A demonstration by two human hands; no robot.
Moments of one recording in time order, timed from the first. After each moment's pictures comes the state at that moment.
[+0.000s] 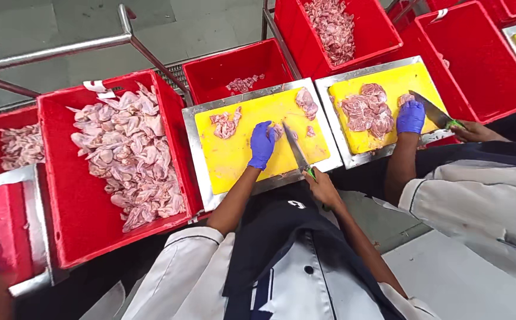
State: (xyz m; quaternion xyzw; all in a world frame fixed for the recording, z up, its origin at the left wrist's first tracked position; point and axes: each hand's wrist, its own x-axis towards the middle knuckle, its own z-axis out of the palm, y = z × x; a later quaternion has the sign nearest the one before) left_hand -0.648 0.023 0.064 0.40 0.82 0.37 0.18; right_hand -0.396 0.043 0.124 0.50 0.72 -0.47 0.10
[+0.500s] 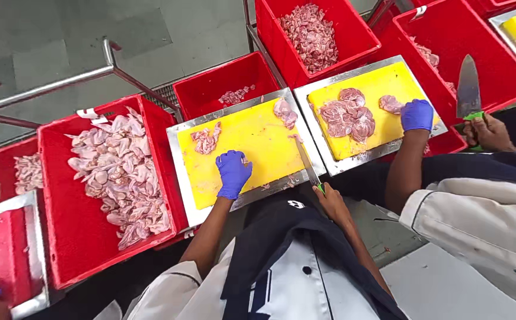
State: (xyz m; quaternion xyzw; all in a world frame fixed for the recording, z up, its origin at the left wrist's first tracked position) left_hand -0.635 -0.015 0.105 0.41 0.89 0.09 0.18; right_hand -0.307 0.073 0.127 0.59 0.68 -0.41 0.14
